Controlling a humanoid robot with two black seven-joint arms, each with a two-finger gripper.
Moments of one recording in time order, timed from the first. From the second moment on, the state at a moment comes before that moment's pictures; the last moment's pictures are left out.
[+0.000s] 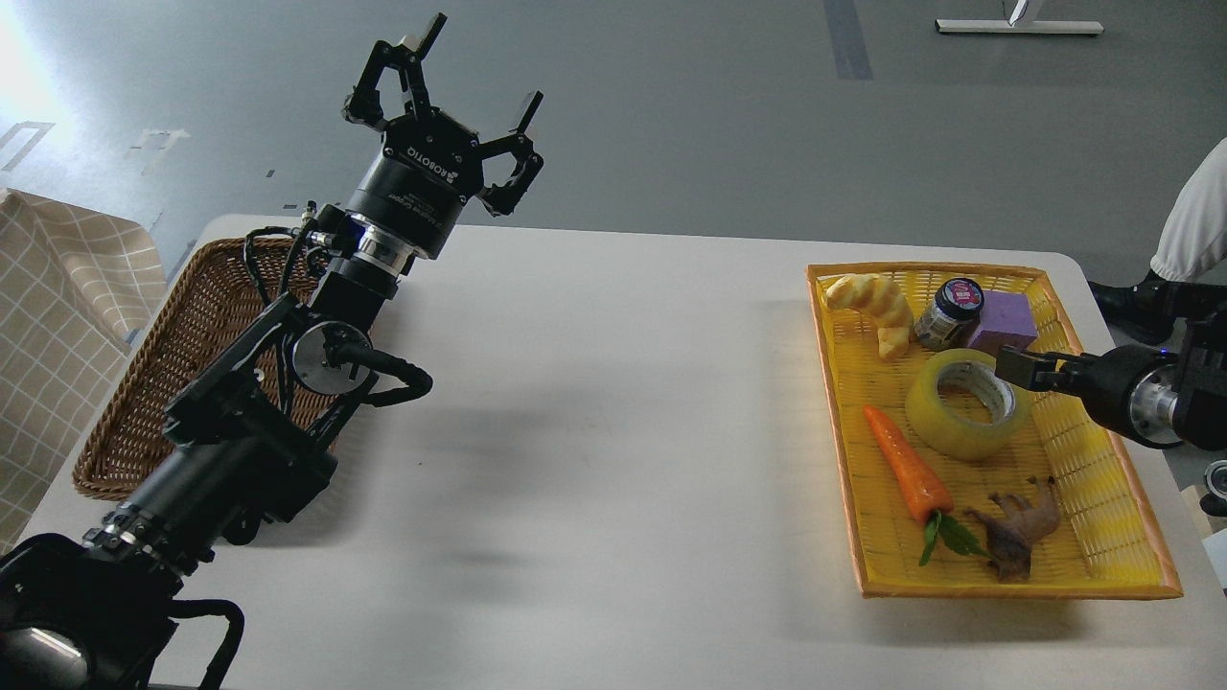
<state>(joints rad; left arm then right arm) -0.59 0.17 -1.07 -1.04 0.22 -0.49 -0.34 0.42 -0.71 0.95 1.34 -1.79 0.49 -0.26</state>
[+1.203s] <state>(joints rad) -0.59 0.17 -1.07 -1.04 0.22 -0.49 -0.34 0.43 -0.65 0.87 1.26 -1.81 0.49 -0.26</state>
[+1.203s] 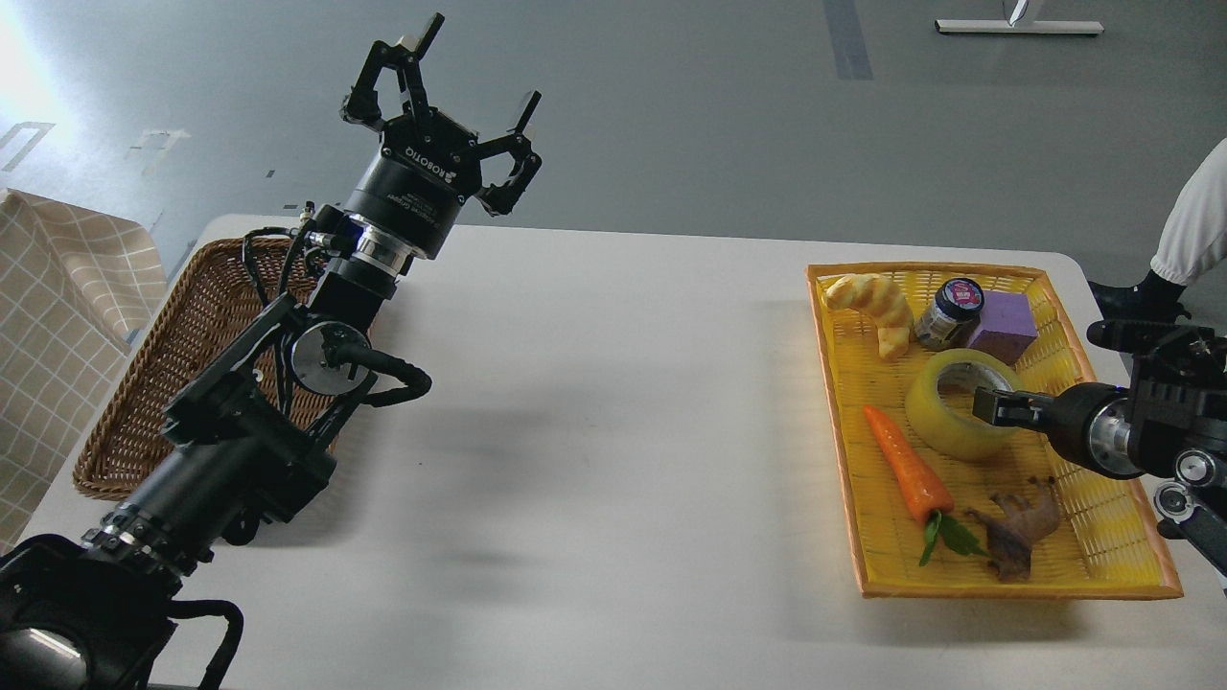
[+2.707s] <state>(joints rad) -0.60 0.17 -1.07 -1.03 0.22 -0.49 -0.34 0.64 -0.71 0.97 1.53 -1.71 0.49 -0.25</state>
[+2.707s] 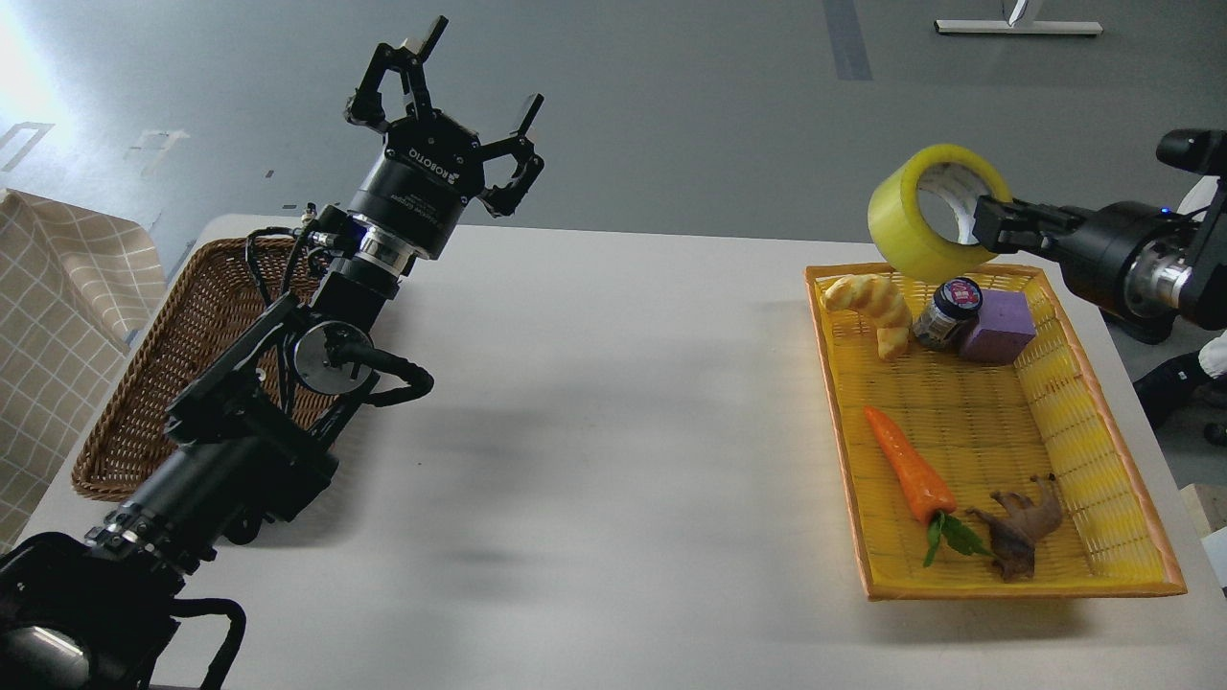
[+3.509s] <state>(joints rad) -0.60 0.17 -1.07 -1.03 0.22 -0.49 -0.34 0.90 -0.23 0.54 1.20 -1.72 0.49 -0.26</state>
